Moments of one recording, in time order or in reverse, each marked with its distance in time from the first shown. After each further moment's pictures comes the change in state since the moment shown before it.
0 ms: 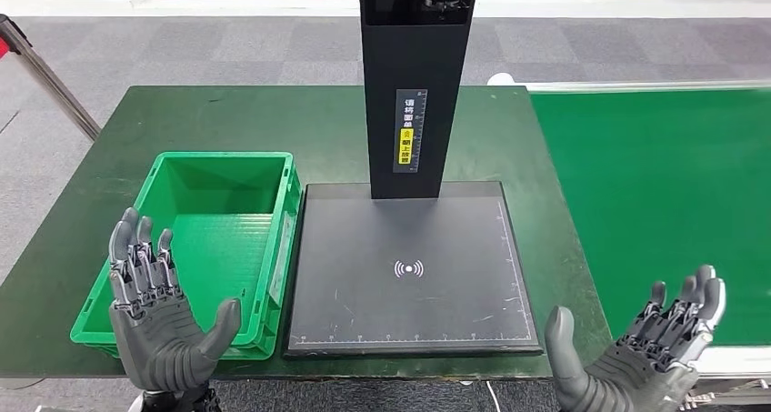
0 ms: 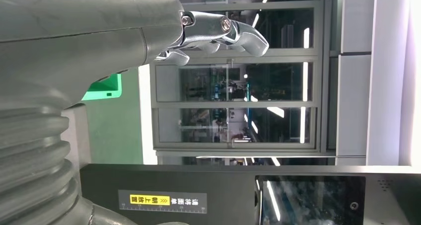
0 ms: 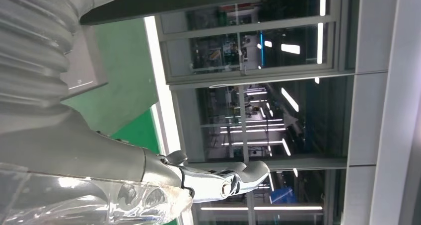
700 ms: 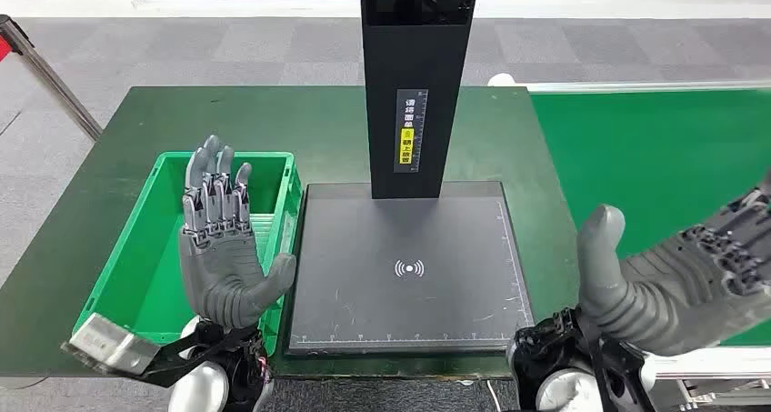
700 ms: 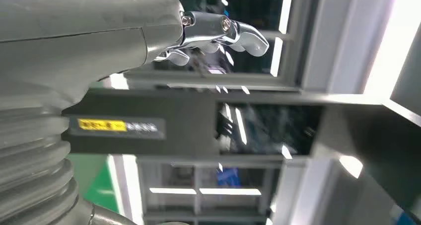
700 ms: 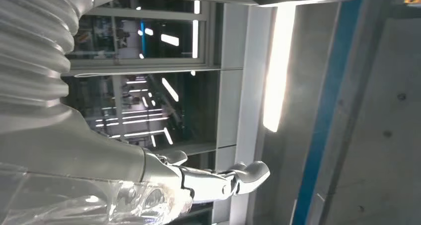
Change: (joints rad) left arm -0.243 -0.097 -0.034 0.195 0.106 -0.173 -0.003; right arm -0.450 0.006 -0.017 0.010 0.186 0.001 0.010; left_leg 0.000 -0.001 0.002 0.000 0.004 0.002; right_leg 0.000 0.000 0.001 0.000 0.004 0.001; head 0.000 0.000
